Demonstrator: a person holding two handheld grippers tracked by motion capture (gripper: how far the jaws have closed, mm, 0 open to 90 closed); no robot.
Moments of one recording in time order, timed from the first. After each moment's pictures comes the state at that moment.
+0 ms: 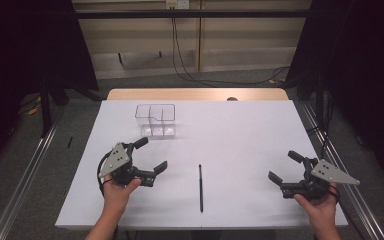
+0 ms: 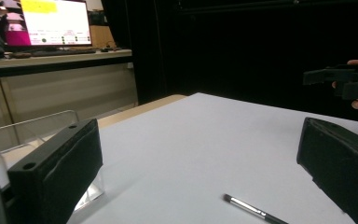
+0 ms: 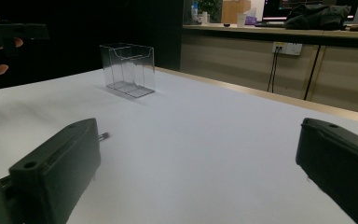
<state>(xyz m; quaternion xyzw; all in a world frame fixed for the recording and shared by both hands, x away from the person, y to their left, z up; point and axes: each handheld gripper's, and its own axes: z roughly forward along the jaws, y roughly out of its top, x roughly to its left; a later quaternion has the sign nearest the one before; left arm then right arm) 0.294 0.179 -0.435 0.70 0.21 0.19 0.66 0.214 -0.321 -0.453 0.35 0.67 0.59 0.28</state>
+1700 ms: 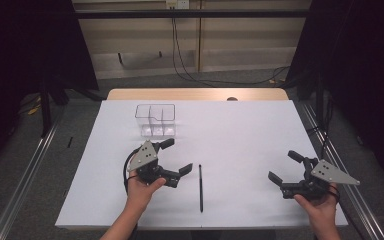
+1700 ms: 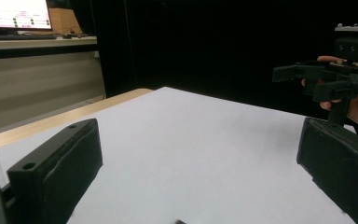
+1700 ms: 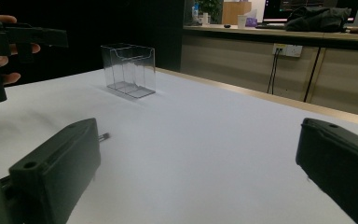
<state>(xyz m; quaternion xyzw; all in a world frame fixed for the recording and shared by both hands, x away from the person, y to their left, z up) 0.297 0.119 -0.436 0.72 0.19 0.13 0.66 0.213 -0.320 -0.452 0.35 0.67 0.59 0.29</state>
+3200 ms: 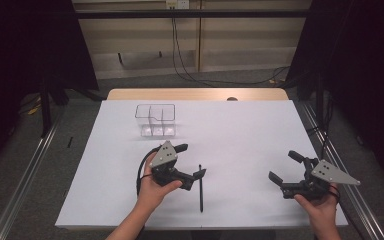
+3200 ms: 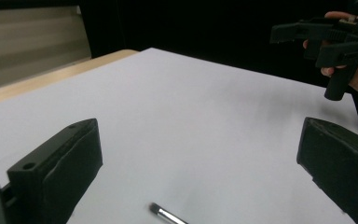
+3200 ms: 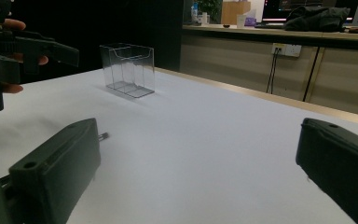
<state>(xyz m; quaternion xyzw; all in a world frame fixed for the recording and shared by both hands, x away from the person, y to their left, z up) 0.297 0.084 -0.438 0.78 0.20 0.10 0.59 0.213 -0.321 -0.452 0.35 0.67 0.59 0.29</state>
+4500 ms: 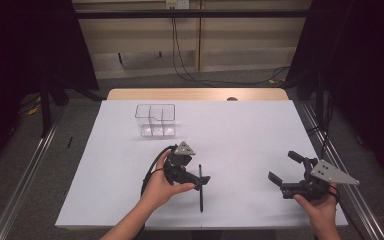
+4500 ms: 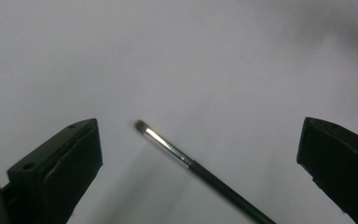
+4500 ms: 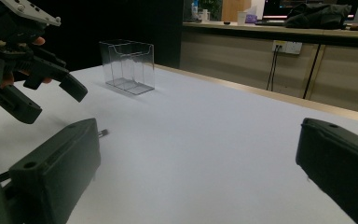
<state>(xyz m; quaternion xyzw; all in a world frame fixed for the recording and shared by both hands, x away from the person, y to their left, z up) 0.308 0.054 -0.443 0.87 0.28 0.02 0.40 0.213 -0.321 -0.453 0.35 0.67 0.58 0.29</state>
